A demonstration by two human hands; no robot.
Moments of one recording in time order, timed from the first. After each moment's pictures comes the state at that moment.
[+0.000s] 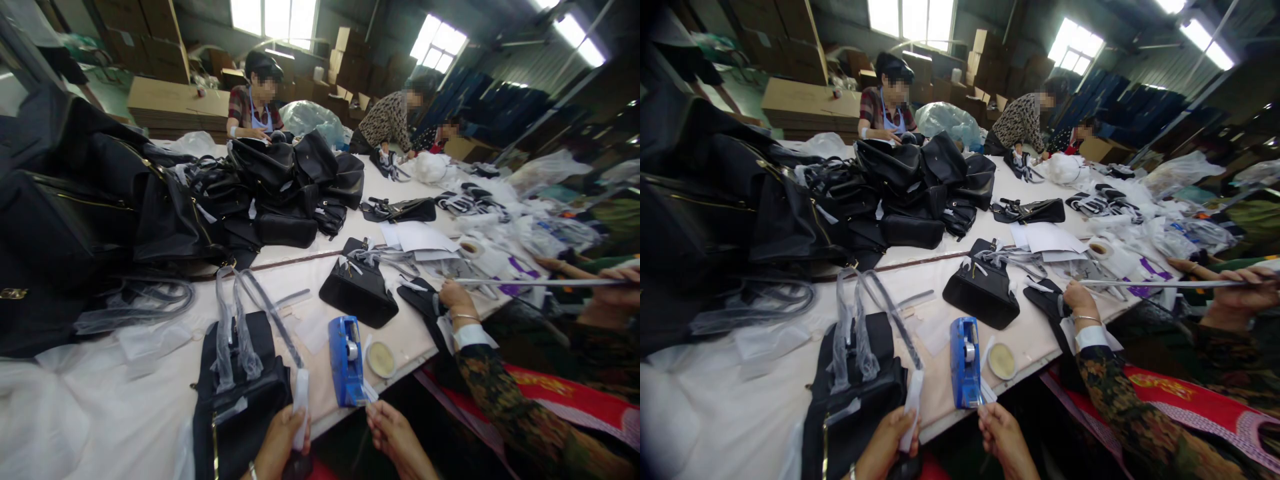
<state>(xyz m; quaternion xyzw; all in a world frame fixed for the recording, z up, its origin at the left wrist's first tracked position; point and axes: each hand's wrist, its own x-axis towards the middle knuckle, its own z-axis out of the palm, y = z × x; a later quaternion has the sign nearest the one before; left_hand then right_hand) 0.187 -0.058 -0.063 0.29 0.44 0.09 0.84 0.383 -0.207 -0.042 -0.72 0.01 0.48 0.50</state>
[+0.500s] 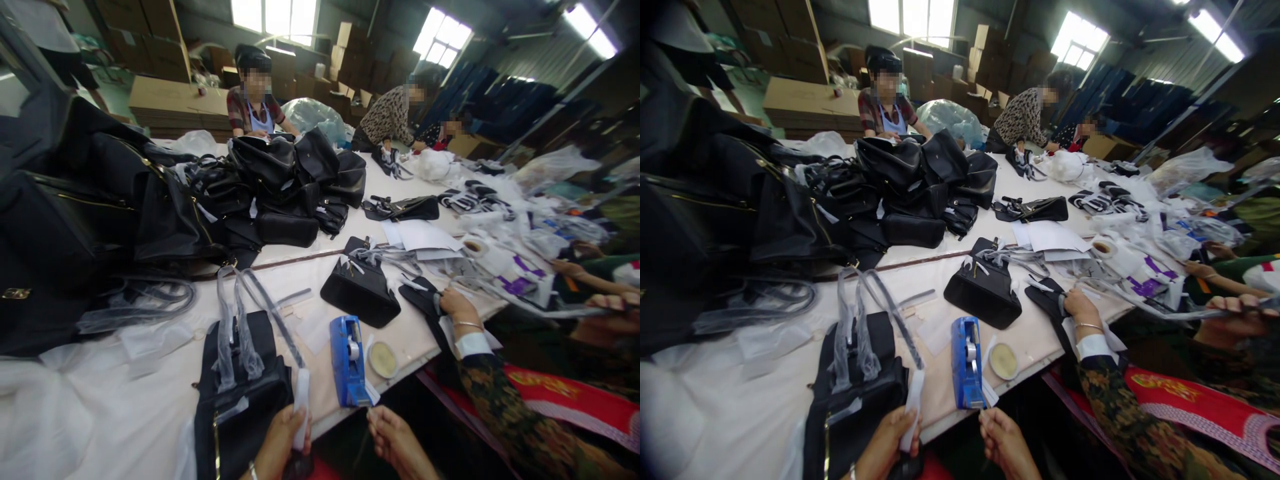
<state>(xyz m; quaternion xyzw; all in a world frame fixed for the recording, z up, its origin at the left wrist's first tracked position) 0.187 -0.058 -0.067 0.27 0.43 0.09 0.86 0.380 -0.212 -0.043 -0.69 0.04 0.51 0.51</state>
